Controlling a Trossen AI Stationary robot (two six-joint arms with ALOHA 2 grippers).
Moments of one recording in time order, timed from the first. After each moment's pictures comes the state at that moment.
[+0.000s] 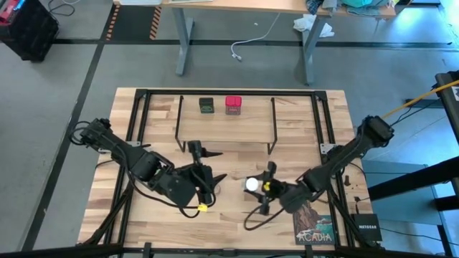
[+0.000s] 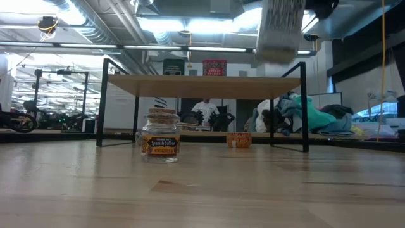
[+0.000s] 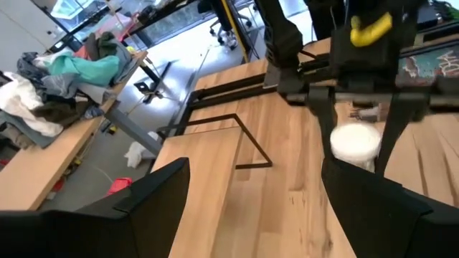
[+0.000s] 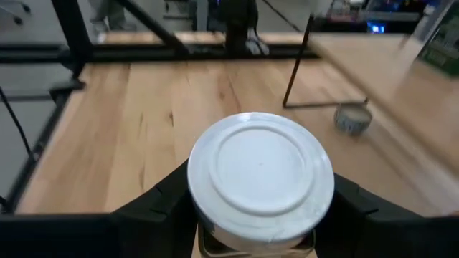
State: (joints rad) left arm -0.56 1.65 1.77 -0.78 -0.93 -0.05; right arm 0.66 1.52 0.91 0.05 0.79 0.37
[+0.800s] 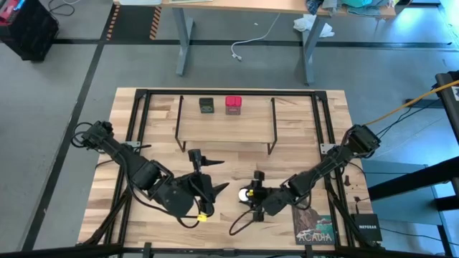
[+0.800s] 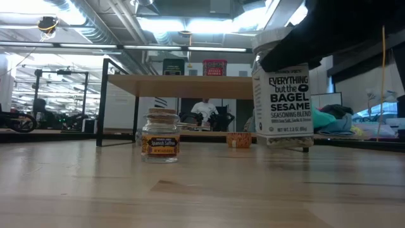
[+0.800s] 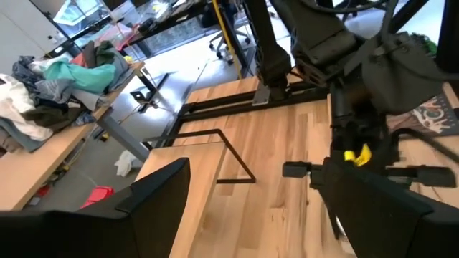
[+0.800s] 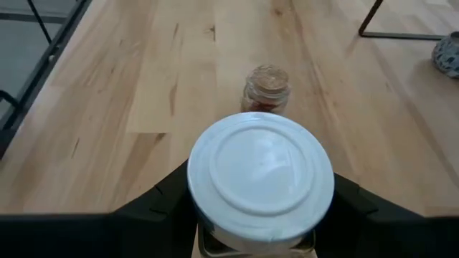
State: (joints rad) left arm -0.62 1.68 1.77 -0.69 -0.98 -0.09; right arm 0.58 1.73 0.91 0.11 0.52 0.36
